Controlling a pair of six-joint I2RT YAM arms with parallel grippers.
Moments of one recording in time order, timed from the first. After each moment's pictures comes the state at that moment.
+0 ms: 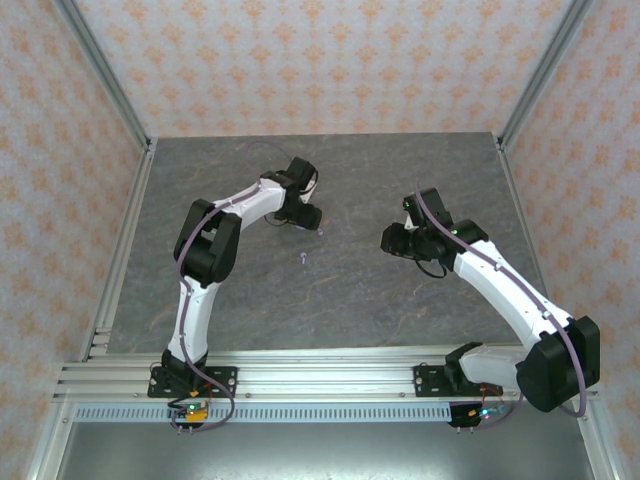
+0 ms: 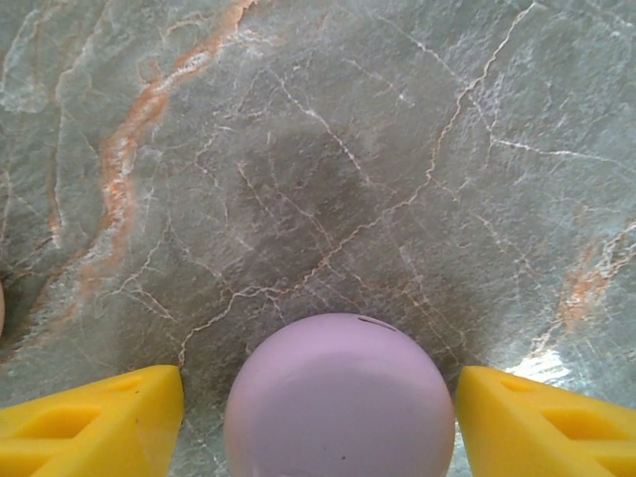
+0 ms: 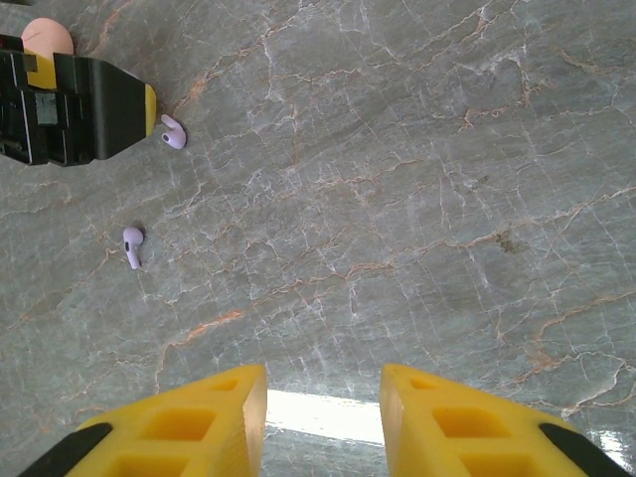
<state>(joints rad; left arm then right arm) -0.41 2.22 1.70 -0.73 0.00 -0.15 0.43 1.21 1.00 -0.76 -0.10 0.57</state>
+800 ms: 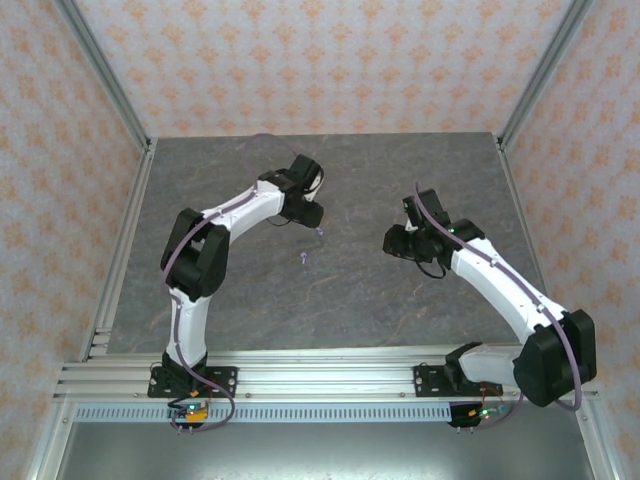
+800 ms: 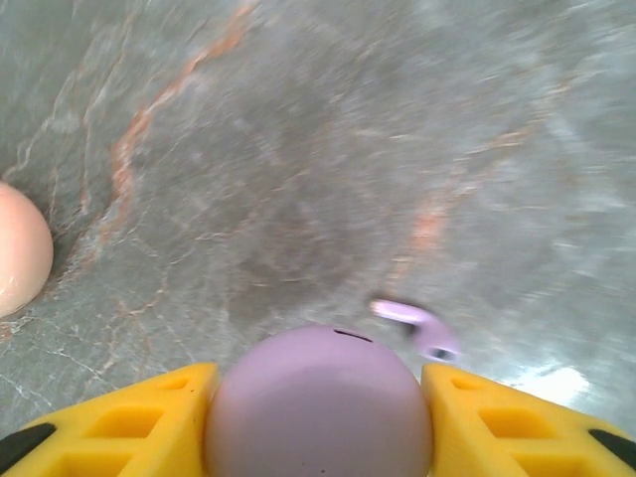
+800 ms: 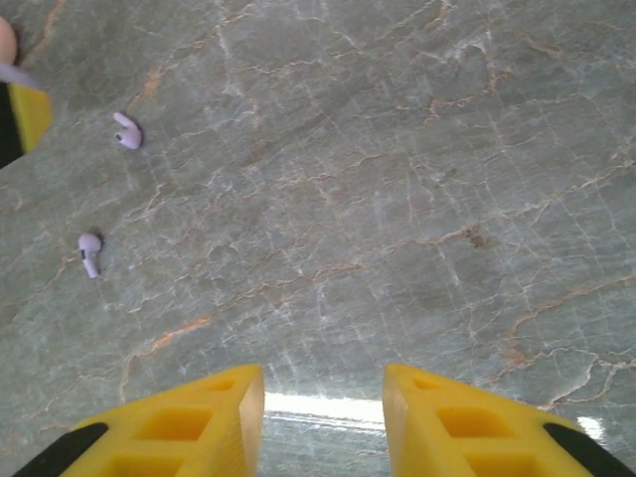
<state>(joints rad) -0.49 2.04 1.63 -0.73 -0.02 -0.15 0.40 1.25 0.98 -0.76 -0.07 0.57</state>
